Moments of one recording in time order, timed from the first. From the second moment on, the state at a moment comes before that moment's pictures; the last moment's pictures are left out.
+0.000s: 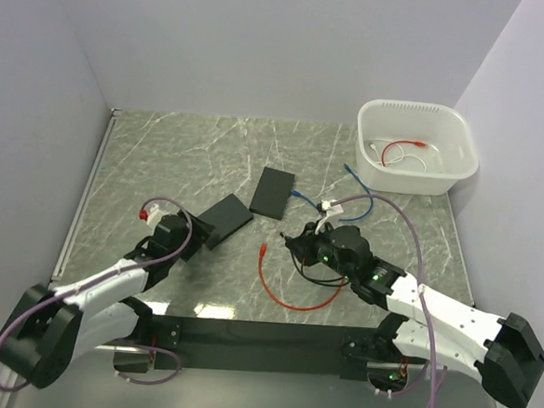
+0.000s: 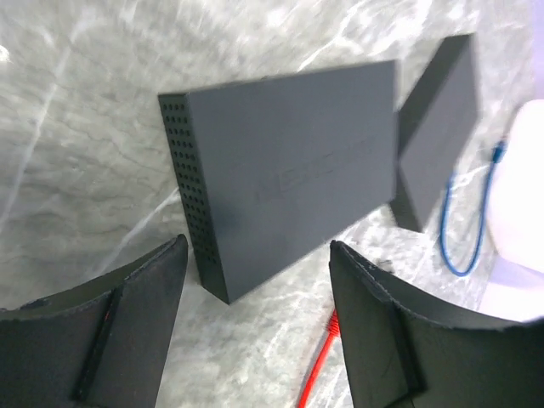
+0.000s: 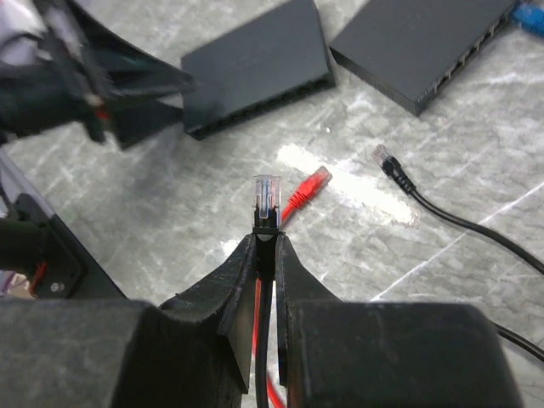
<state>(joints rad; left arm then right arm) -0.44 1.04 0.26 0.15 -0.19 -1.21 0.86 0.93 0.48 0.10 0.06 0.49</state>
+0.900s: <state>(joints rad) -0.07 1.62 0.44 0.87 0.34 -0.78 0.91 1.41 0.74 0.06 0.05 0.46</state>
